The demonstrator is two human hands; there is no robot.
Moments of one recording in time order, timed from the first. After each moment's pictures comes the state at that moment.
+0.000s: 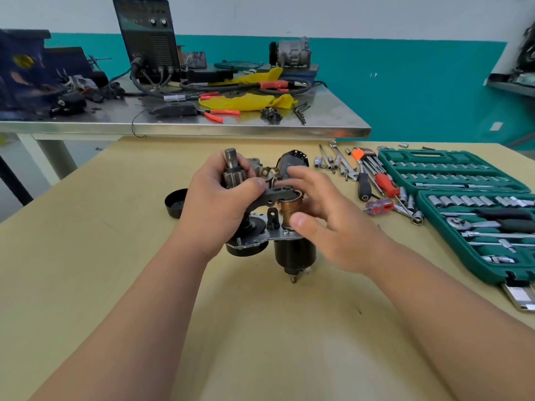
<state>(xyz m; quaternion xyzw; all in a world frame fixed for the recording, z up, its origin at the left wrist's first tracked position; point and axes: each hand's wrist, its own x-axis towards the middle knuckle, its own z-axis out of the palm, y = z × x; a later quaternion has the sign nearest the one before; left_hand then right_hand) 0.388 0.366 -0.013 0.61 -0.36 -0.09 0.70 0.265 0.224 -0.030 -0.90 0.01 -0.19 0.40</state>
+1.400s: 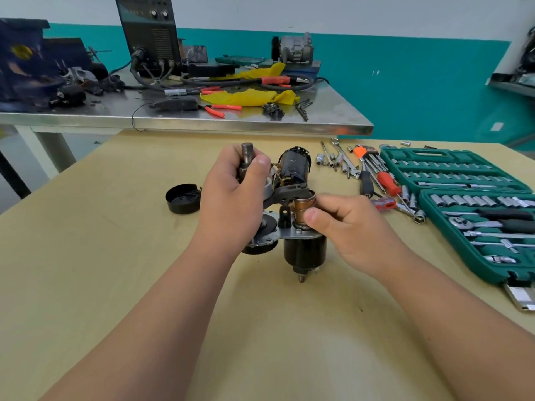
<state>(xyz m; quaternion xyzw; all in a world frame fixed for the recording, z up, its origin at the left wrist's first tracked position) 0.366 0.354 -0.009 0.67 -0.30 -0.01 0.68 0.255 0.221 -0.033 -0.88 0.06 -0.23 0.42</state>
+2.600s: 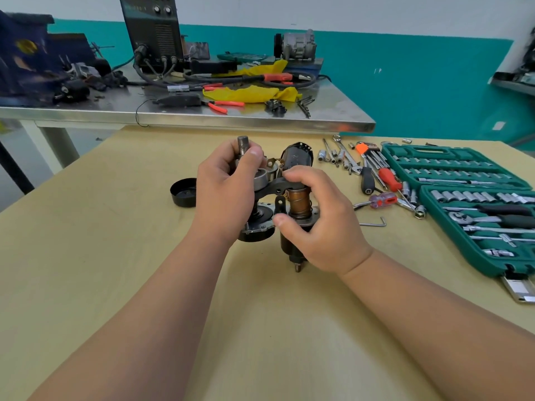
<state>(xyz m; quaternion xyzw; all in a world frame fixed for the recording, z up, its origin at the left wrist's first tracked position) 0.380 0.357 -0.016 0.63 -0.31 0.00 0.72 0.280 0.244 -0.054 -0.86 -0.02 -0.42 0.28</state>
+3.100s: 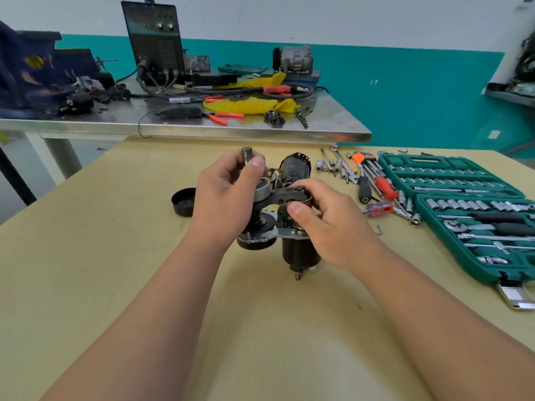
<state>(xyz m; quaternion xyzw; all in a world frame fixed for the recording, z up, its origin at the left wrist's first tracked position) 0.382 0.363 -0.013 0.64 -0.35 0.02 0.68 0.270 0.236 -0.031 -0.90 0.10 -0.27 0.34</state>
